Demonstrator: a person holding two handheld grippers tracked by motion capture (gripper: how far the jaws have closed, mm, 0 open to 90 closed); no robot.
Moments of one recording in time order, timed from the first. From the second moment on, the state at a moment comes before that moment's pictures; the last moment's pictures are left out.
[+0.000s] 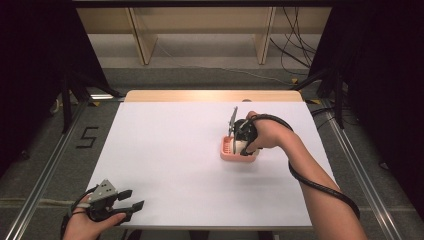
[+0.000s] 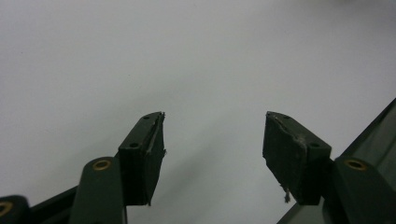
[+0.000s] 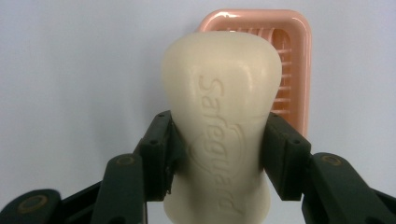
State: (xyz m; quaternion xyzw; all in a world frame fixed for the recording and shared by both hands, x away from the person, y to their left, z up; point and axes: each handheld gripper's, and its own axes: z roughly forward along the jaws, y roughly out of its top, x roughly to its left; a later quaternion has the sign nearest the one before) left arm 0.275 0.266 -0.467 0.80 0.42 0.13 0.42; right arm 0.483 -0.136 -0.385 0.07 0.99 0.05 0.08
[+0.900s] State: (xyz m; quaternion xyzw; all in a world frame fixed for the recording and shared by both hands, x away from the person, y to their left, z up) left arm 0.275 0.266 -0.467 0.80 0.42 0.13 0.42; right arm 0.496 -0.129 -0.391 0.08 0.99 0.05 0.08
